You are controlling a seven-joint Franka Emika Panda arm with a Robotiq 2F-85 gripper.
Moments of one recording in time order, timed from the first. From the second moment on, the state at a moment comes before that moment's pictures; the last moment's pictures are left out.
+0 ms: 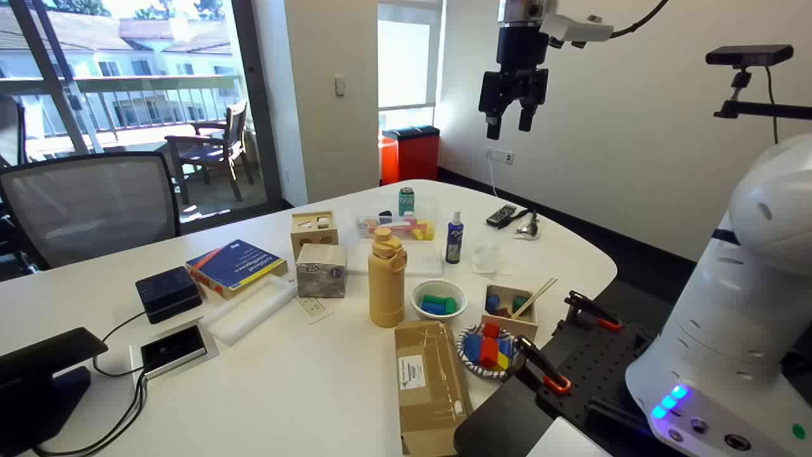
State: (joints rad) arm 0.01 -0.60 0.00 -2.50 -0.02 1.91 0.04
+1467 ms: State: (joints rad) arm -0.14 -0.20 0.06 -2.58 -0.04 2.31 0.59
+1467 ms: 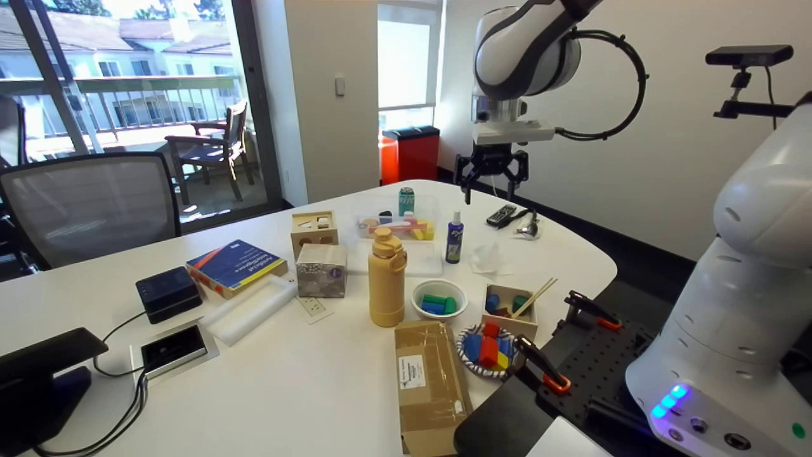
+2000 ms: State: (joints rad) arm -0.15 0.08 -0.07 -2.67 0.08 2.56 0.80
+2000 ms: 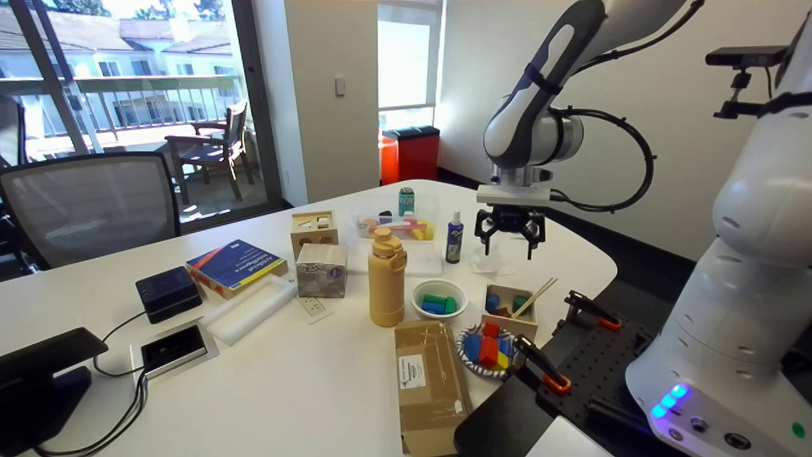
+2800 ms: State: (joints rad) arm -0.22 0.36 -0.03 -2.68 0.70 2.90 0.46
